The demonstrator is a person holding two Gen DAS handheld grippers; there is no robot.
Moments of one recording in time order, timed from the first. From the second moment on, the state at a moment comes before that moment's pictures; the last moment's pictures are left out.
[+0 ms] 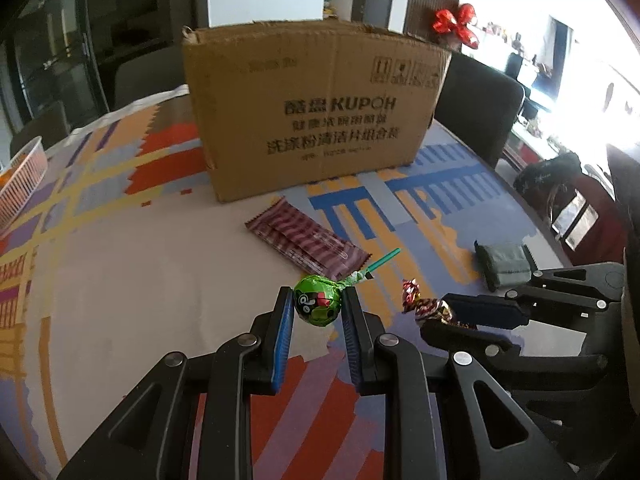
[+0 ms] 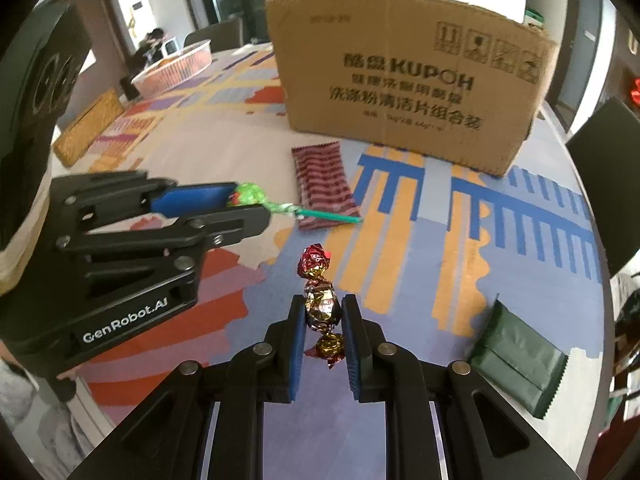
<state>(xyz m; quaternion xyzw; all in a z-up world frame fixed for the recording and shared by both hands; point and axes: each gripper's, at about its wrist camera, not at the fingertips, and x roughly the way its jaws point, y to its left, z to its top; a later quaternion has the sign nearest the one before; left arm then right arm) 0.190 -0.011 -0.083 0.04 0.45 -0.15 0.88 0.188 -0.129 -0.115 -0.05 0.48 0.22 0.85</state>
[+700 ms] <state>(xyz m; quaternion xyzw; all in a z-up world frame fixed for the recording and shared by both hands) 0.177 -0.005 -0.009 0.00 0.37 -0.11 0.92 0.179 -0.151 -0.039 0.00 0.38 0.18 0.91</state>
